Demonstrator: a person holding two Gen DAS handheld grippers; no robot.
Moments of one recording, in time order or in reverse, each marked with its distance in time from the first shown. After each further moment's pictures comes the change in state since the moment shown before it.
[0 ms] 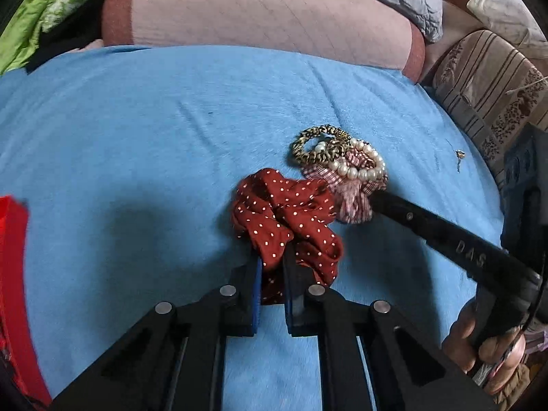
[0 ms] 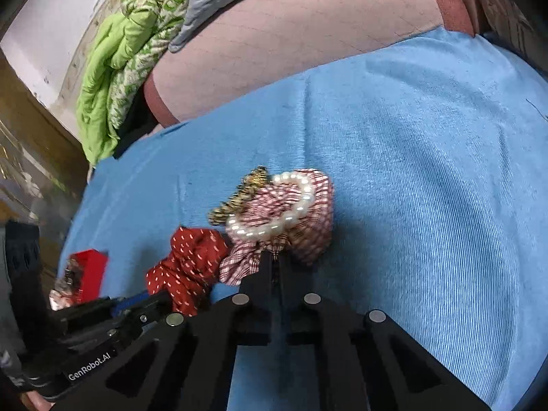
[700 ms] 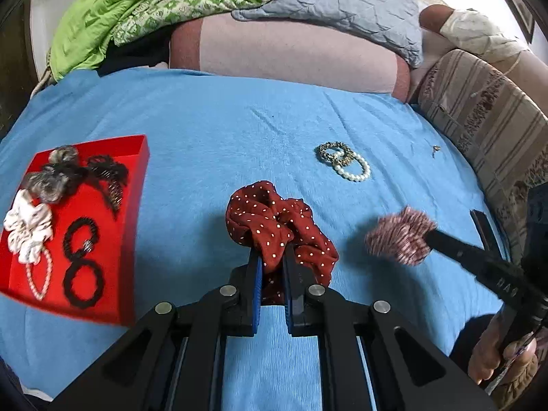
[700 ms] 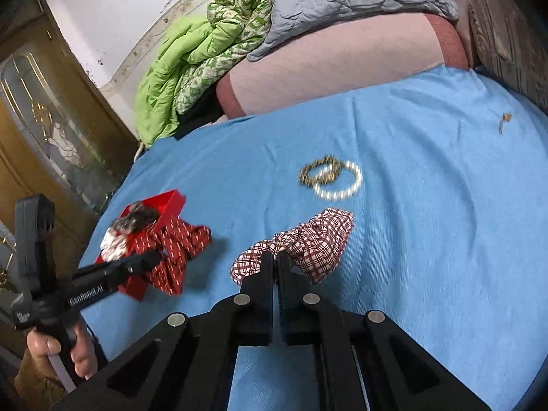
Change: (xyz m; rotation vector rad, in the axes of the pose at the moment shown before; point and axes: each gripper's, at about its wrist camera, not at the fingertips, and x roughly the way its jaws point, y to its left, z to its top) left arm -0.145 0.035 -0.115 0.001 -0.157 0.054; right arm -0.125 0.069 -0.129 -0.106 -0.080 0.066
